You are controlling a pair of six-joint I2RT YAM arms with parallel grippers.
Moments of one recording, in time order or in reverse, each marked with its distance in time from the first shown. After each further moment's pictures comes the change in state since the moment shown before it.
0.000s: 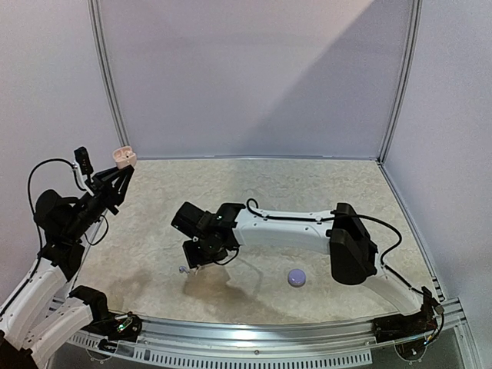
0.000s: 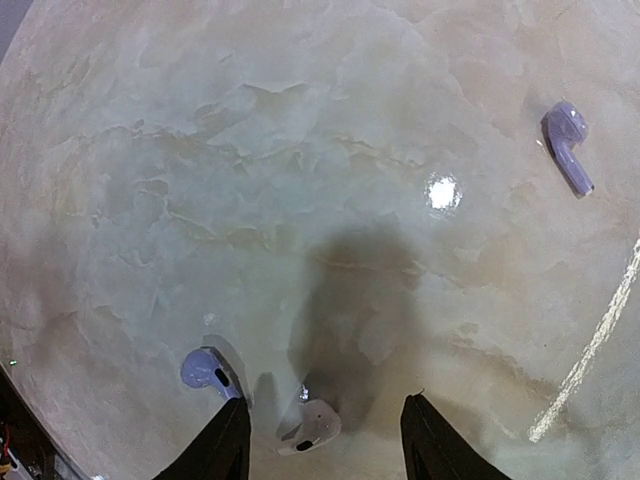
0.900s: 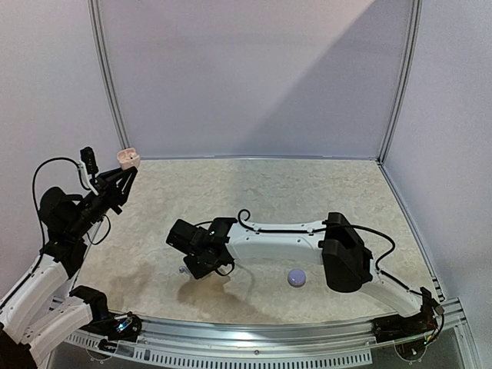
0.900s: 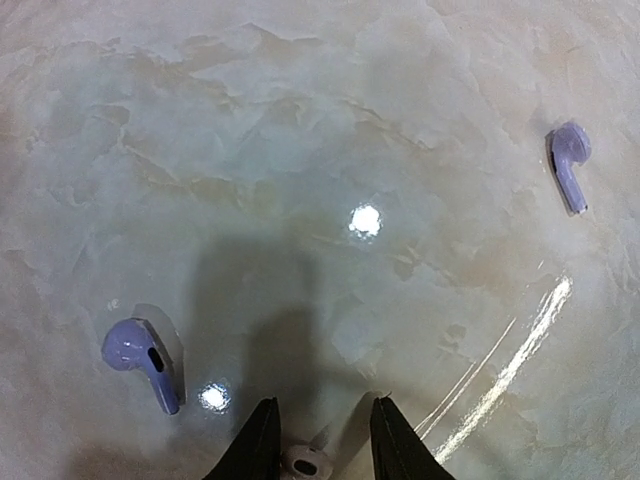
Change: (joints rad) left arm 0.000 0.044 0.000 0.000 -0.007 0.032; right arm 0.049 0.050 0.012 -0.040 0.173 -0.204
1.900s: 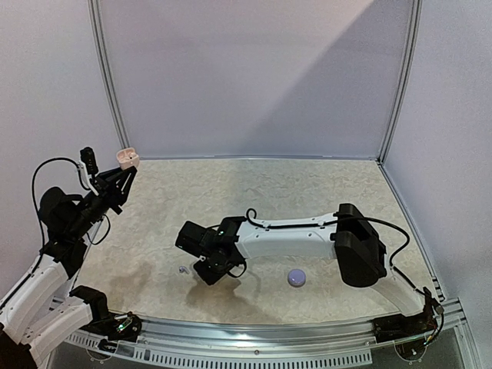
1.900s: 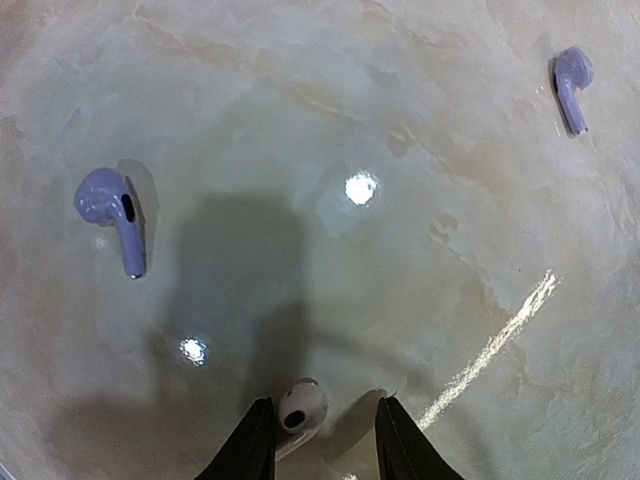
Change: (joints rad) left arm 0.000 -0.003 0.000 -0.005 -0.015 0.038; right arm 0.001 -0.132 -0.217 0.011 -0.067 -0.099
